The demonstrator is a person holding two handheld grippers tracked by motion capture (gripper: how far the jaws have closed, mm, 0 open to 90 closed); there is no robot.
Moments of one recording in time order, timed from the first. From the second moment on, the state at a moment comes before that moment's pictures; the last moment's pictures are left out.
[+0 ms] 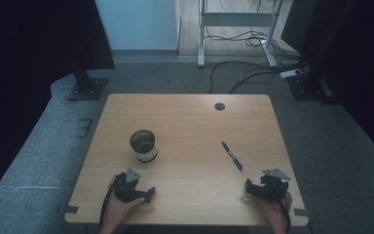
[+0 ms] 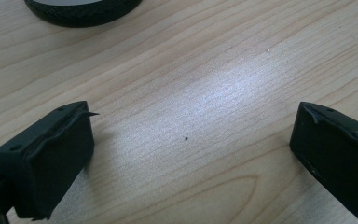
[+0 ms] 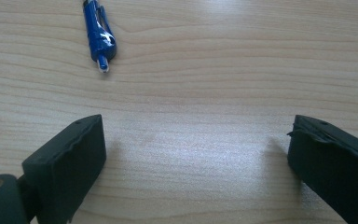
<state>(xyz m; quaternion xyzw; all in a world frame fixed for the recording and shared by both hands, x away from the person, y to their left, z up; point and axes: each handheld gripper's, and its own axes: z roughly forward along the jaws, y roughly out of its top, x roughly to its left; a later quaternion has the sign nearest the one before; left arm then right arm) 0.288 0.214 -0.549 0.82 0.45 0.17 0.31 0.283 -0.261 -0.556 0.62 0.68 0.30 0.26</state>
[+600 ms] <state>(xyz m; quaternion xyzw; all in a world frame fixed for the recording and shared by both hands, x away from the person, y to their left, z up) 0.293 0.212 -0.549 0.82 0.46 0.17 0.31 0.275 -0.262 -0.556 0.62 0.67 0.30 0.27</state>
